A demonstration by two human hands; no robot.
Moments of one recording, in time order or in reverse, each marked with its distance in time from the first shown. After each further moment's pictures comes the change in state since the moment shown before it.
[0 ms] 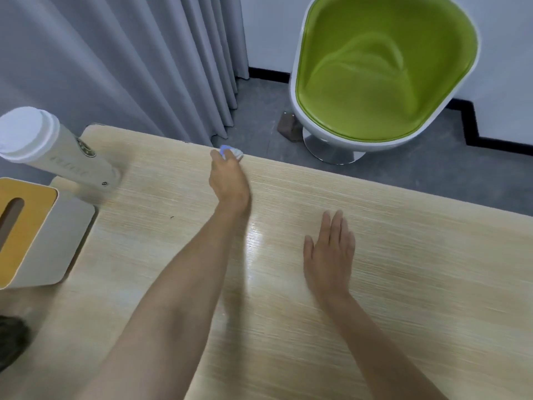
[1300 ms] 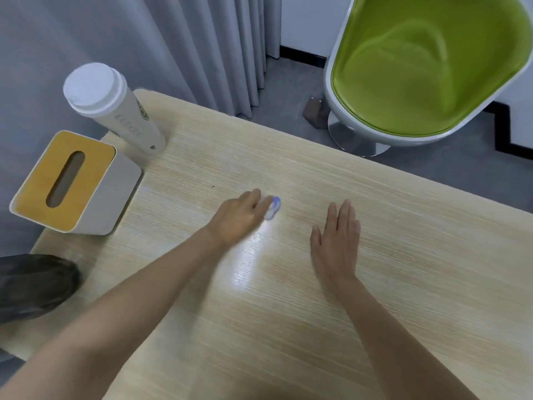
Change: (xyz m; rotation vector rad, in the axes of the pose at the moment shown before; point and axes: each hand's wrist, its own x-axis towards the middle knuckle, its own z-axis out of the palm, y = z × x) left_hand -0.053 -0.115 -0.104 0.604 -0.369 1.096; right_hand -0.021 -0.034 0.011 0.005 -0.088 -0.085
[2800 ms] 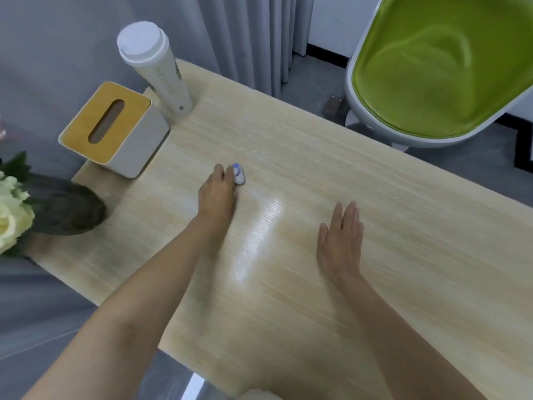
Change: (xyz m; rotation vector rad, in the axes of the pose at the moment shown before) left_hand -0.070 0.029 -0.010 -0.083 0.042 -0.742; right_hand -0.064 0.033 -0.004 0.026 -0.085 -0.075
